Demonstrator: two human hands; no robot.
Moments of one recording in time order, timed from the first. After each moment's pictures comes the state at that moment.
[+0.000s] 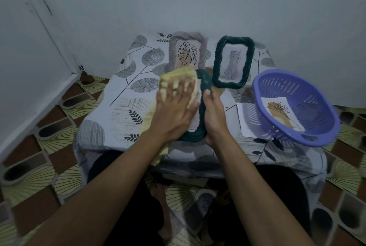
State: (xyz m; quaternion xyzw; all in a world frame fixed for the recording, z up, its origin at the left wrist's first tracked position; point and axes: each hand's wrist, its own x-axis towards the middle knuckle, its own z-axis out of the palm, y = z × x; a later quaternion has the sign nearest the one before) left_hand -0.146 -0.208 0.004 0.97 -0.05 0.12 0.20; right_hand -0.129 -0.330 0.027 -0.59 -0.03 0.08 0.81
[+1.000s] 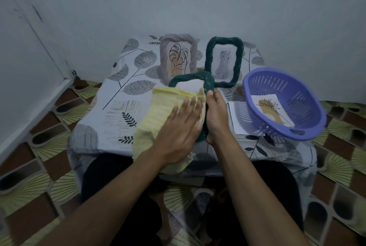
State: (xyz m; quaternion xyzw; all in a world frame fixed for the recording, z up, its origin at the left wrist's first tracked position) left_hand -0.184 -0.239 -0.009 0.95 -0.18 0.12 0.22; right_hand -0.128 -0.351 0.032 -0.56 0.00 0.04 0.83
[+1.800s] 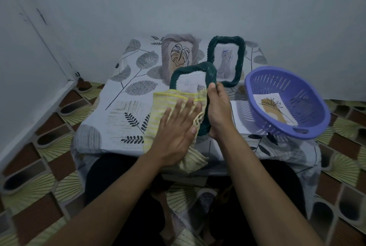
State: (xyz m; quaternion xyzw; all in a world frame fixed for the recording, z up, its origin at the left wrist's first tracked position) left_hand -0.190 -0.228 -0.025 0.95 -0.16 0.17 0.23; right_hand -0.123 -0.349 0.041 -0.61 -0.04 0.01 0.79
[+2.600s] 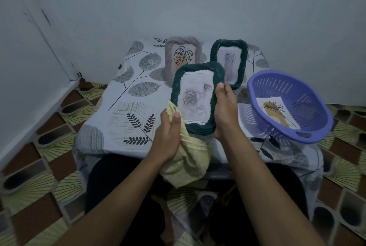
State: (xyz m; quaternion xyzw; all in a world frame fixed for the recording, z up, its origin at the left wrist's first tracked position) left_hand -0.200 -0.232 -0.002 0.81 0.11 0.12 0.56; right_hand -0.124 -0.348 0.051 -0.58 -0.01 0.01 0.81
